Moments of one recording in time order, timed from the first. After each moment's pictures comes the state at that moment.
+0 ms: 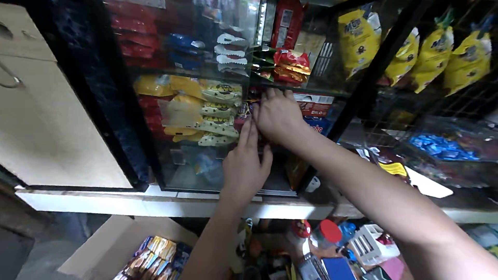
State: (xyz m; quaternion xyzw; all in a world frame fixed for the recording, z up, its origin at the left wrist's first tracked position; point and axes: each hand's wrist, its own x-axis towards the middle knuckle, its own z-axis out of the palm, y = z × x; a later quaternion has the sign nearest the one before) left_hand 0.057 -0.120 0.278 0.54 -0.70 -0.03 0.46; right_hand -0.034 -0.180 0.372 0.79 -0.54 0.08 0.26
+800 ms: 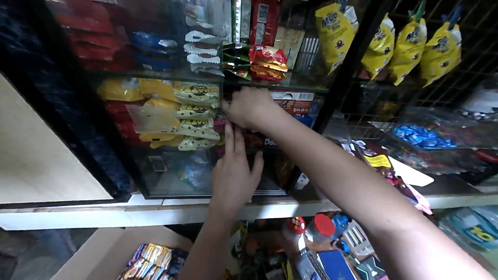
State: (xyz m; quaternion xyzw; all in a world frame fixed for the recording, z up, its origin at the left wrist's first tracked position) left_hand 0.041 -0.116 0.273 0.56 -0.70 -0.05 0.44; right_hand -0.015 -0.175 0.410 0.80 -0.60 0.03 0.08
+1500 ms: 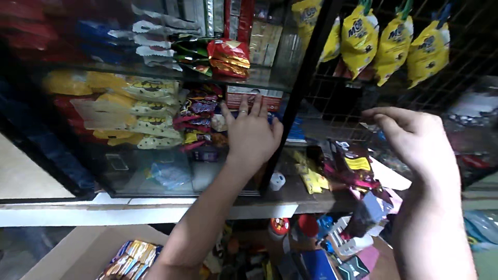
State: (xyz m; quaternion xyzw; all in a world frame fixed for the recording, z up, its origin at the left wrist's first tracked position) left_hand -0.057 -0.162 0.330 0.55 -0.77 0.08 0.33; right_hand -0.317 -0.102 0.369 0.68 -0.62 0.38 0.11
